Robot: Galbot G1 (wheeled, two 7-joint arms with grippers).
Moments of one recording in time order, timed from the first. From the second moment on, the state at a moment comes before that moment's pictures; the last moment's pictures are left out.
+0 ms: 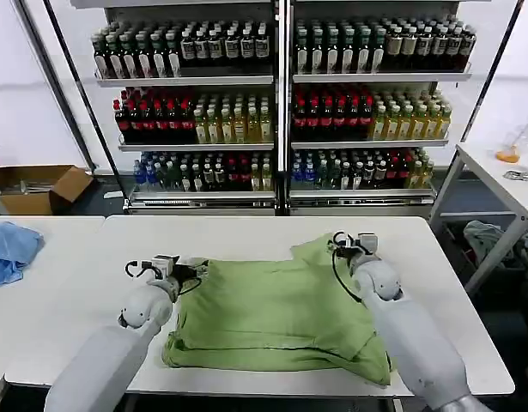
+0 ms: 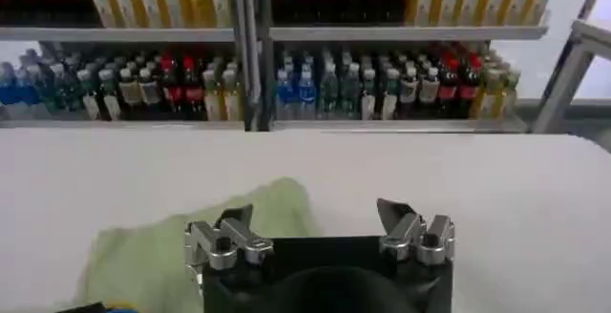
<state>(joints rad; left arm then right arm) 0.71 -1.06 -0.05 -1.41 -0.66 0.52 -0.22 -0.53 1.24 0.06 1.24 0.65 -0.57 0.32</state>
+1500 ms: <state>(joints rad) 0.82 -0.97 -0.12 -1.60 -0.81 0.42 -0.16 -0.66 1.15 0.10 1.46 0.69 -0.49 0.30</state>
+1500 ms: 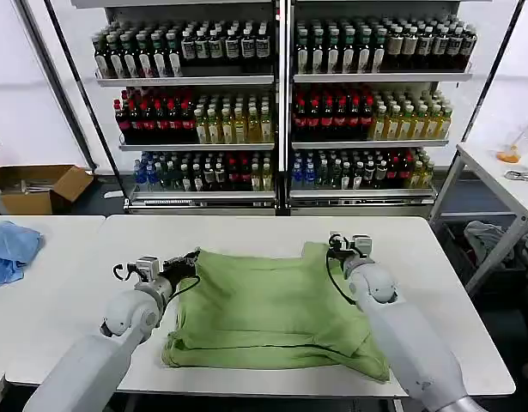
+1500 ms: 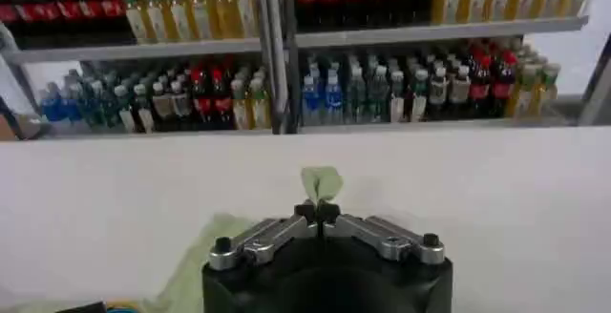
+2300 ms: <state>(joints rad) 1.06 -0.89 -0.24 -1.89 -0.81 0.47 -0.16 -1.13 1.01 0.32 1.99 0.70 -0.54 0.35</state>
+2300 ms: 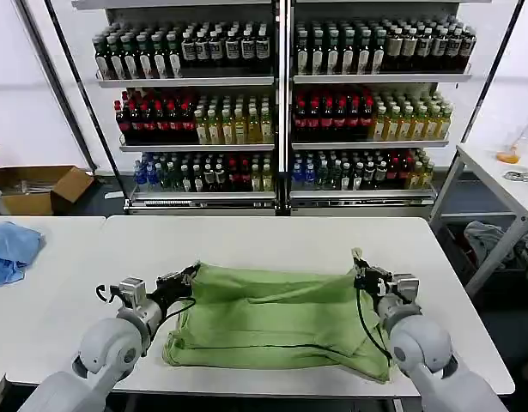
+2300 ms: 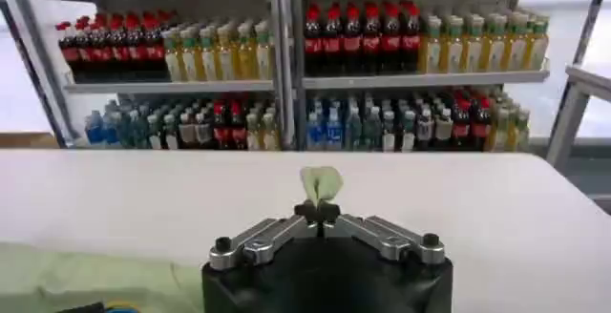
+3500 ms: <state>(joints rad) 1.29 -0.93 -0.29 -2.02 -0.53 0.49 -0.22 -1.33 1.08 0.36 2.07 0.53 -0.52 0.34</state>
